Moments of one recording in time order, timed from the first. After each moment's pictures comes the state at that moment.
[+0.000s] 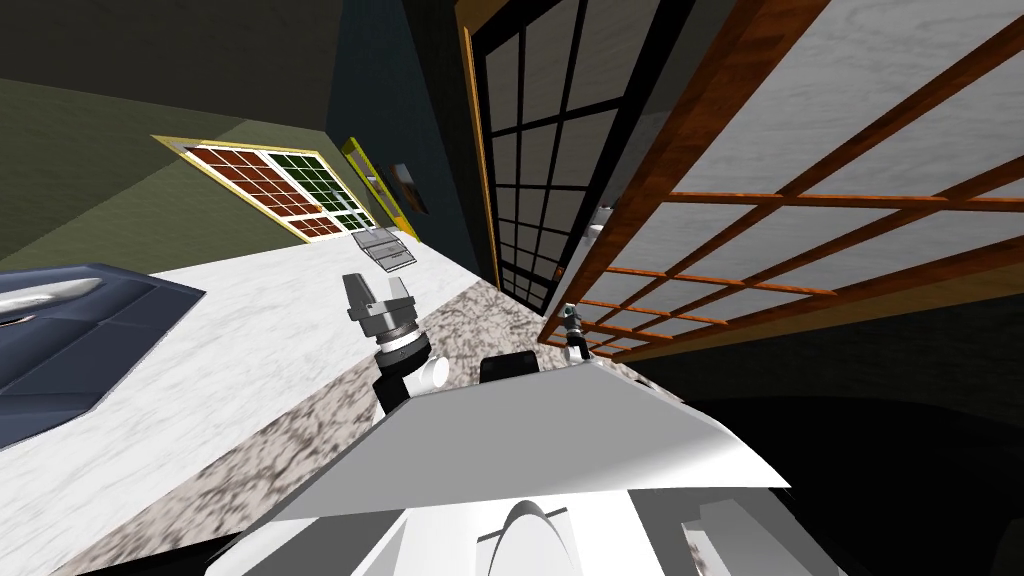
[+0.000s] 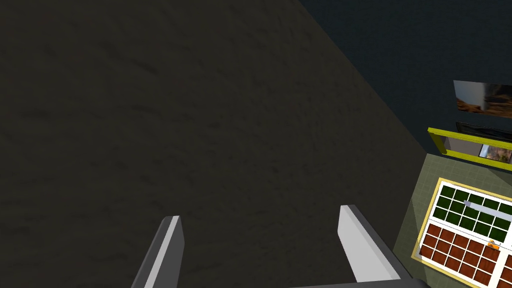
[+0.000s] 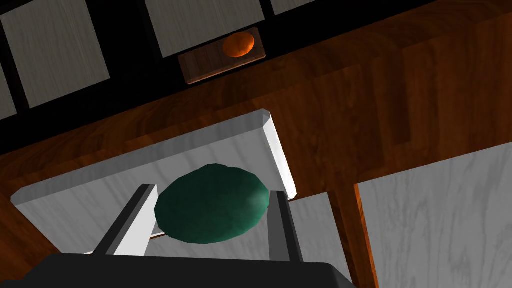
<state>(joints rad) 0.02 -0.27 -0.01 -0.68 -0.41 -0.86 -0.43</state>
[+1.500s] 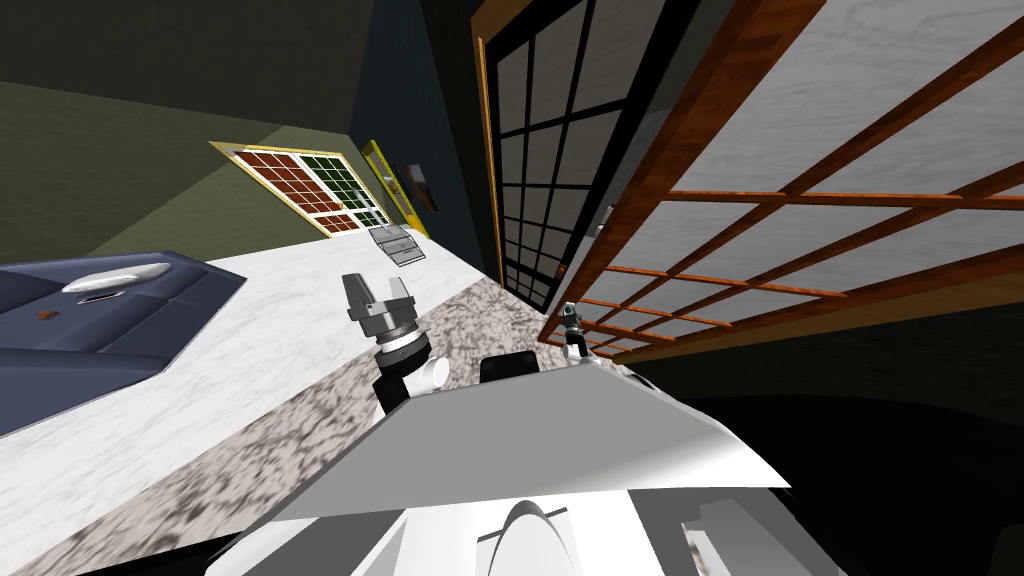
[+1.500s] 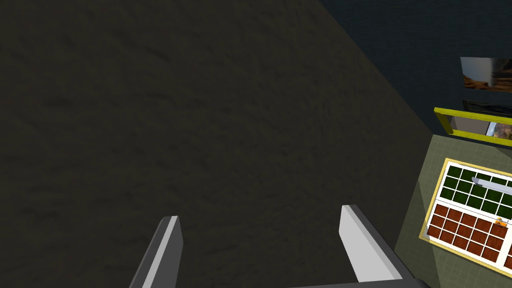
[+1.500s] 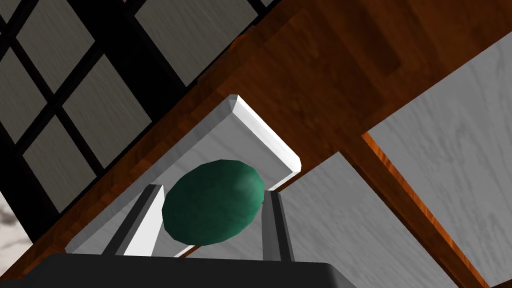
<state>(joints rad) -0.02 -0.27 0.01 -0.63 -0.46 -0.87 -0.81</state>
